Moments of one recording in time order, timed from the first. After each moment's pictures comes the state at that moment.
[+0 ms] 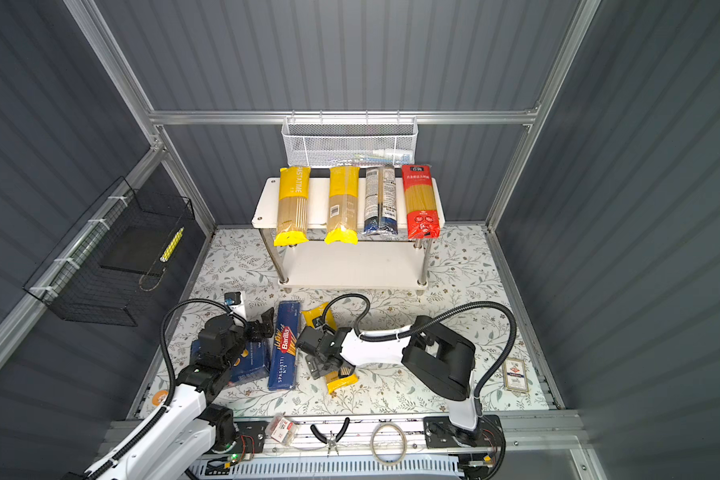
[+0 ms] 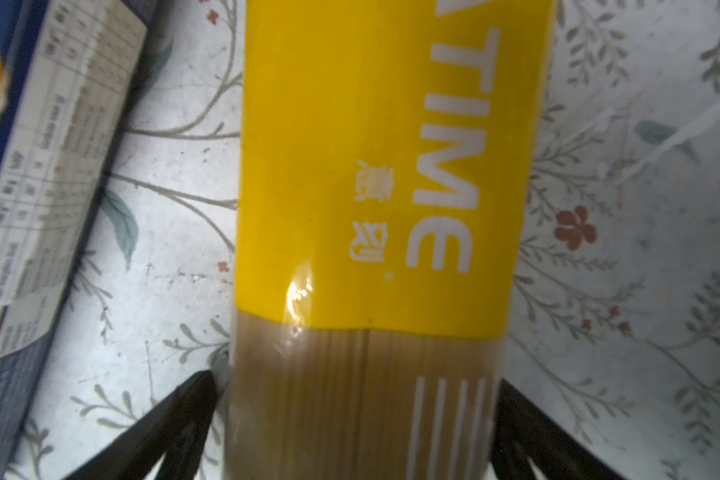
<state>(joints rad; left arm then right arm) -0.28 0.75 0.27 0.08 -0.12 -0.16 1.17 1.90 1.17 -0.50 0.23 0.64</state>
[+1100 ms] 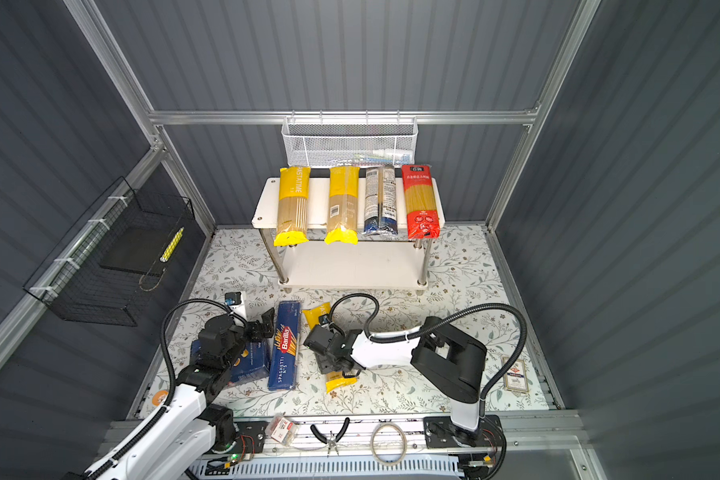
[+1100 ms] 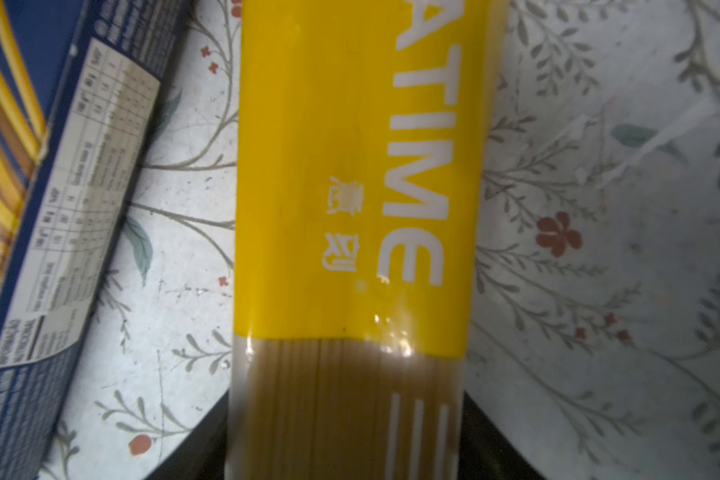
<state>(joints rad) -0.28 0.75 0.27 0.08 -0.11 -0.16 1.15 1.82 1.03 -0.33 0.20 0.68</state>
